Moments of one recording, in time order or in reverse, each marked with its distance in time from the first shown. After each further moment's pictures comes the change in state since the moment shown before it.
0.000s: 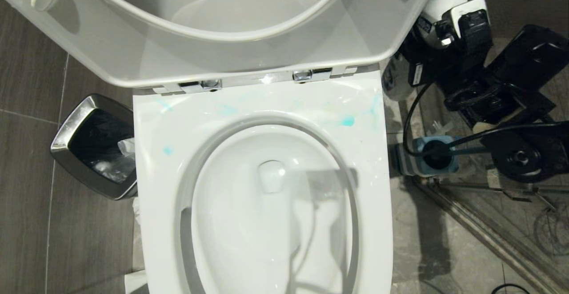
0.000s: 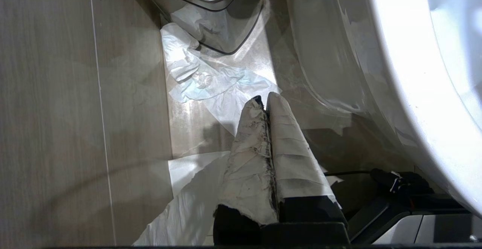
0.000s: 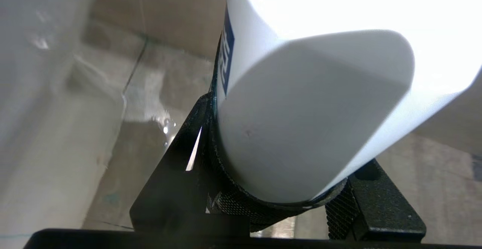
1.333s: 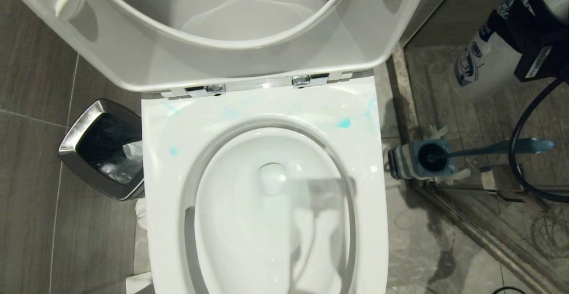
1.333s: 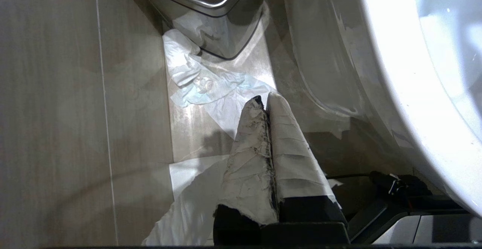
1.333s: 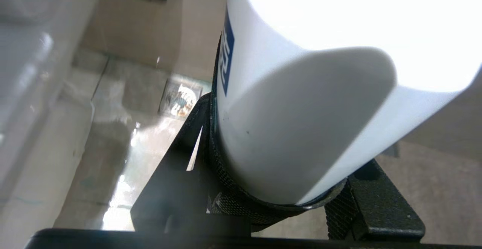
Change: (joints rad) left arm 0.000 0.000 0.000 0.000 0.000 0.001; right arm 0.031 -0.465 0.289 0.131 -0.132 -0.053
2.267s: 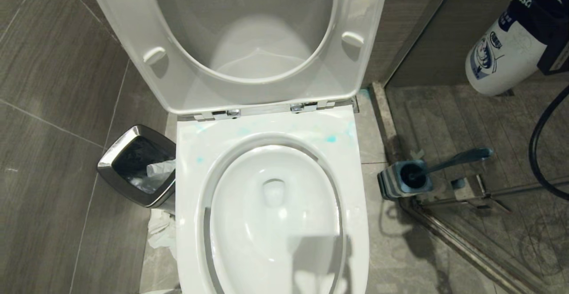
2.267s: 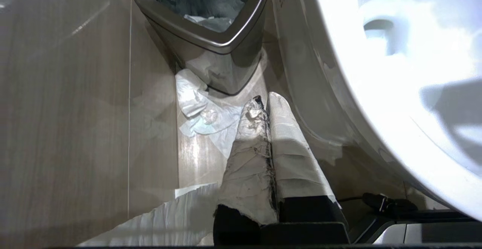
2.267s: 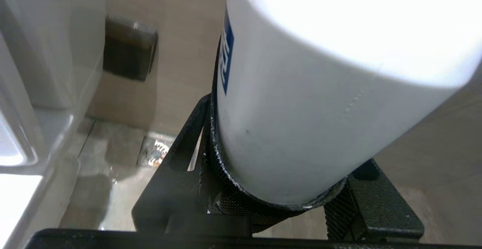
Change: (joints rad) left arm 0.000 0.000 0.000 0.000 0.000 -0.001; right arm 0.000 -0.048 0.003 0.002 -0.004 -0.031
